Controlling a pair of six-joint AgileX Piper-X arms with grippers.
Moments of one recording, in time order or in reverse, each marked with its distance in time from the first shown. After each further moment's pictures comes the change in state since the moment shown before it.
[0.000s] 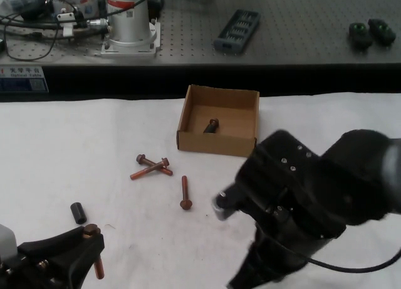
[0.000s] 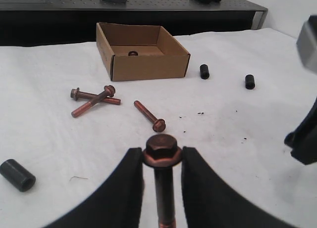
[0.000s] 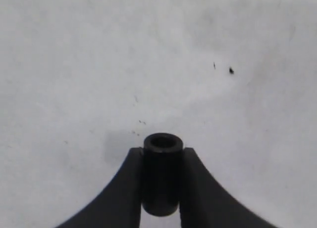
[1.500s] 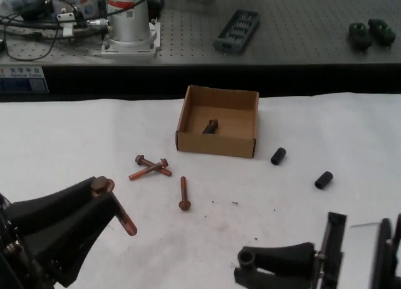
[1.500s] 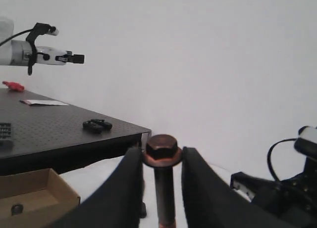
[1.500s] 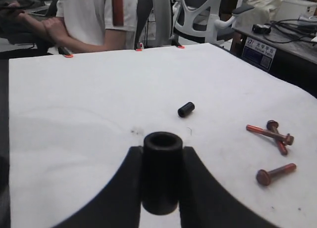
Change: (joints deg) left arm 0.0 0.0 0.1 -29.0 17.6 -6.2; right arm -1.4 -25.1 45.3 -79.5 -24.9 -12.0
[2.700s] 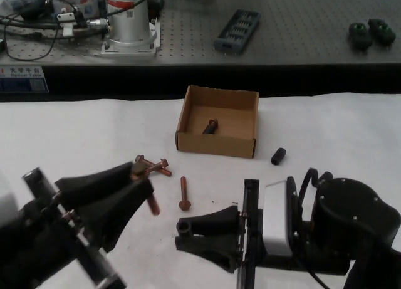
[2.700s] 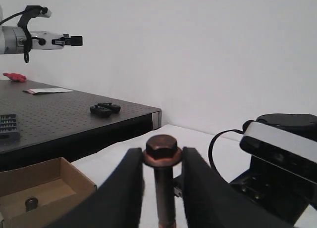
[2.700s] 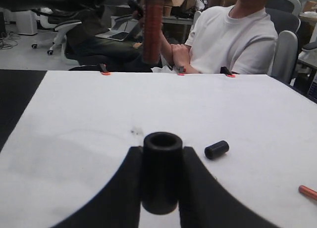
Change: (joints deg) left arm 0.0 21.3 -5.2 -10.2 2.2 6.9; right arm -7.2 40.6 -17.5 -26.6 -23.0 -1.0
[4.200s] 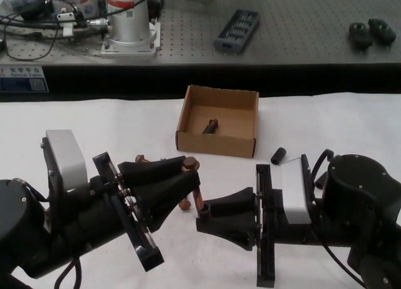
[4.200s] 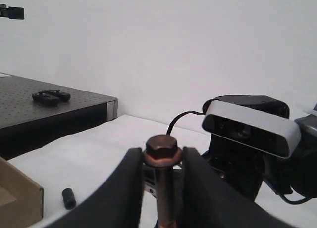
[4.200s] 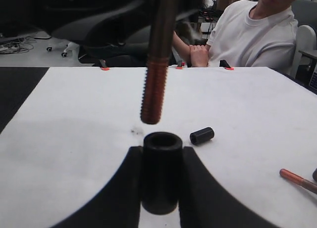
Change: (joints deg) left arm 0.0 25.9 -12.5 -14.3 10.8 -5.0; right arm -8.8 3.4 -4.1 2.7 -12.6 0.0
